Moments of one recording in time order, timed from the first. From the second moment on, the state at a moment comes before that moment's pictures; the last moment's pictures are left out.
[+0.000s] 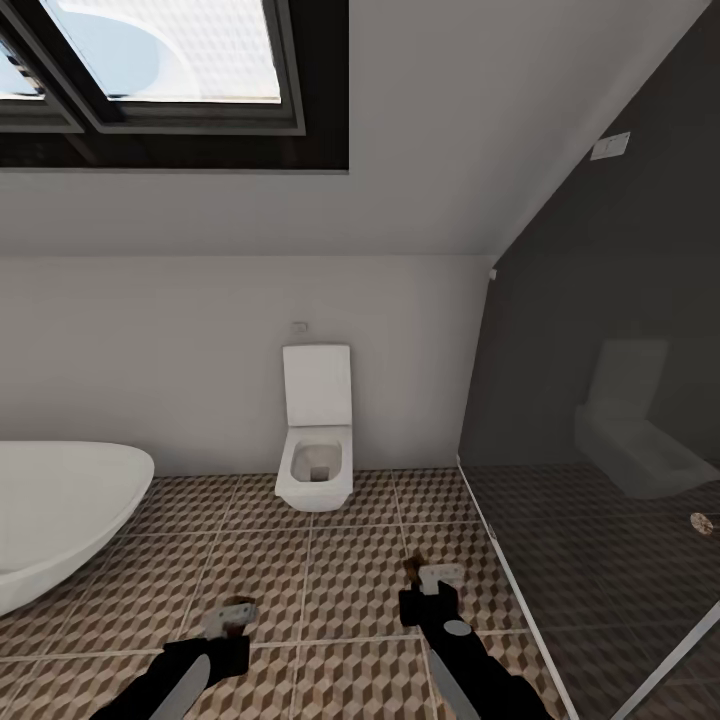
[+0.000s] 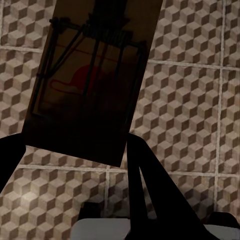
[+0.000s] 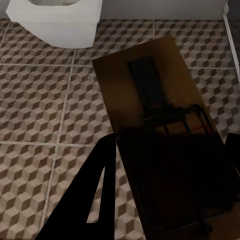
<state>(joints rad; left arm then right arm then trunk) -0.34 0.19 -0.44 -0.86 0.70 0.49 0.27 -0.39 0.05 0.46 -0.82 -0.33 0.20 -0.27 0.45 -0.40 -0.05</state>
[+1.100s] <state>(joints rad) -0.34 0.19 -0.45 -0.93 0.70 0.49 0.27 -0.39 0.06 0.46 -0.88 -0.40 0.22 -0.27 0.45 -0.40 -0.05</state>
